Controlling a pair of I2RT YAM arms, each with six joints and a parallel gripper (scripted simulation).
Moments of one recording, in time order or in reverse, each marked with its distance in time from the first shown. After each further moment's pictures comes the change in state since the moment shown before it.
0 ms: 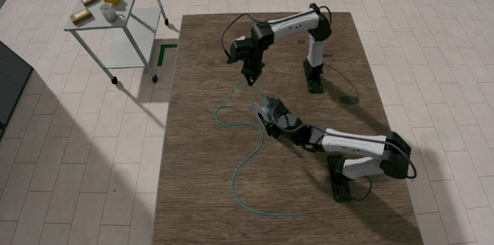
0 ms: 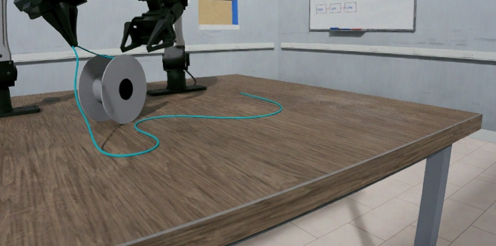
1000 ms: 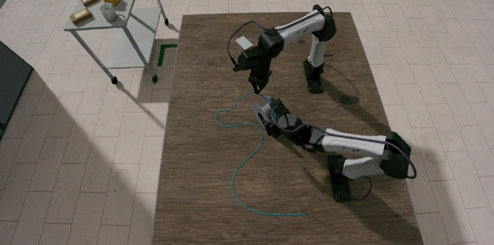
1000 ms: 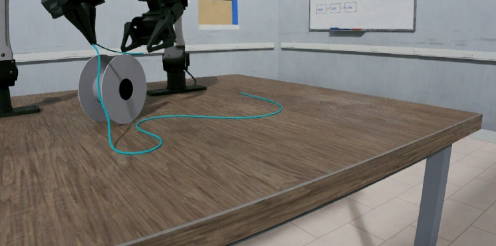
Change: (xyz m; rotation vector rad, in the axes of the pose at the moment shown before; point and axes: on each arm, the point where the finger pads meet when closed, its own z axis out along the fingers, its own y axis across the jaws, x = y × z) left arm 0.001 0.000 0.000 0.000 0.001 -0.002; right arm 0.043 0.023 0.007 -0.006 -0.002 -0.014
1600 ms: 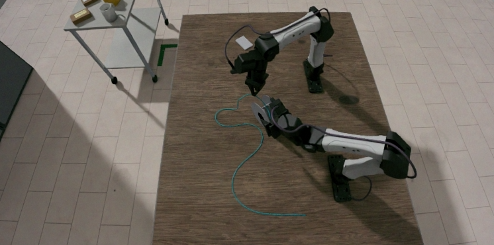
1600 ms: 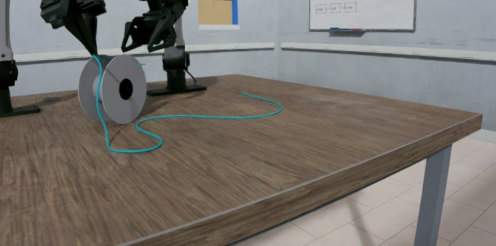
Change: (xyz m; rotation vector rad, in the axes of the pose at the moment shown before) left arm 0.000 0.002 -0.001 -0.003 0.000 -0.002; right arm -0.013 -0.003 0.021 0.013 -0.002 0.021
